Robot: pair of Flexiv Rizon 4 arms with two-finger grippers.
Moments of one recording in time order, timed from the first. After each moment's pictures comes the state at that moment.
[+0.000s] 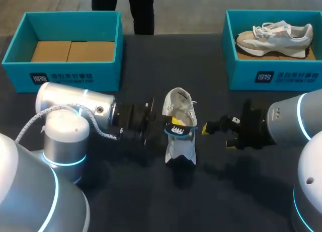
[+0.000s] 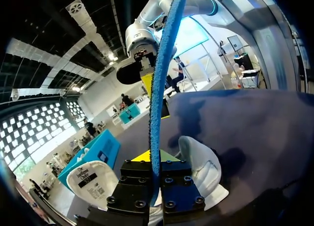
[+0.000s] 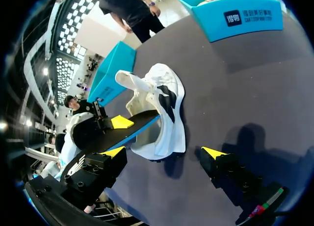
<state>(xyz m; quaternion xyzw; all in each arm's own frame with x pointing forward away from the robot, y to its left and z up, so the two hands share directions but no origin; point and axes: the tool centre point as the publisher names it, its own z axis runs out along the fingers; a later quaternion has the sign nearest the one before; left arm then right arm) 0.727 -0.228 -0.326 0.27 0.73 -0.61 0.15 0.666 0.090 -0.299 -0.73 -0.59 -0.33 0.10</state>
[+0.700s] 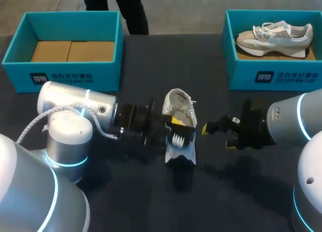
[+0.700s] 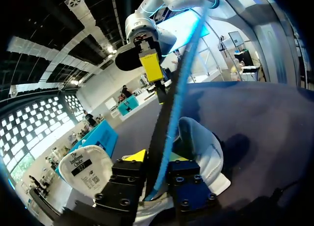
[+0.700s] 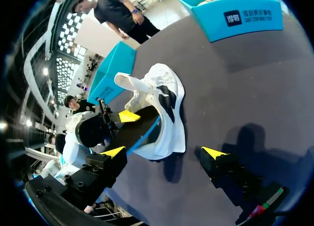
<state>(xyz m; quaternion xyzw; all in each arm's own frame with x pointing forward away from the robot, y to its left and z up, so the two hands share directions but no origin) 0.737 -0.227 -0.343 0.26 0.75 -0.58 0.14 0.666 0.090 -0.298 -0.73 -0.59 -0.33 0.10</state>
